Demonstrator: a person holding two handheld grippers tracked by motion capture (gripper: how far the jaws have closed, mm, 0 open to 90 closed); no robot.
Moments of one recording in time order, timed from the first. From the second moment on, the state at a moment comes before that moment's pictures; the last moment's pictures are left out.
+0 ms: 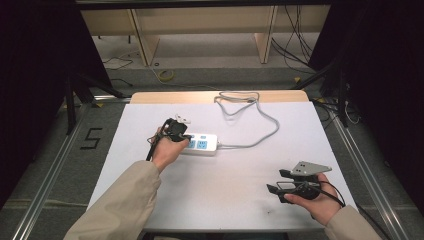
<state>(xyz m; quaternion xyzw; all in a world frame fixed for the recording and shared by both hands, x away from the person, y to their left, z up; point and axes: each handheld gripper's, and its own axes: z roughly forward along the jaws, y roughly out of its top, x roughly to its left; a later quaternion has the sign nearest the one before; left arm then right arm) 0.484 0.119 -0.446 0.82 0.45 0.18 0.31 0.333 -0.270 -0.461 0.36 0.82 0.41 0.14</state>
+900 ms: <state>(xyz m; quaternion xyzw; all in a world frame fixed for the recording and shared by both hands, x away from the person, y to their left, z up) 0.497 0.107 -0.447 0.82 0.45 0.18 0.31 0.333 -0.271 -0.461 0.36 0.82 0.41 0.14</state>
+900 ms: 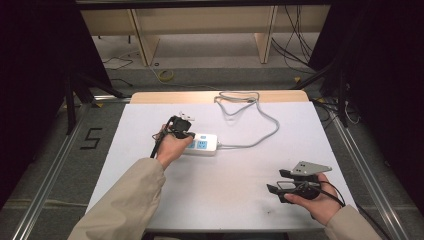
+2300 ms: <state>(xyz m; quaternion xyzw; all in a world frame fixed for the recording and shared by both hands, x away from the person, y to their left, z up) 0.522 0.104 -0.447 0.83 0.46 0.17 0.27 0.333 -0.271 -0.461 0.36 0.83 0.41 0.14</state>
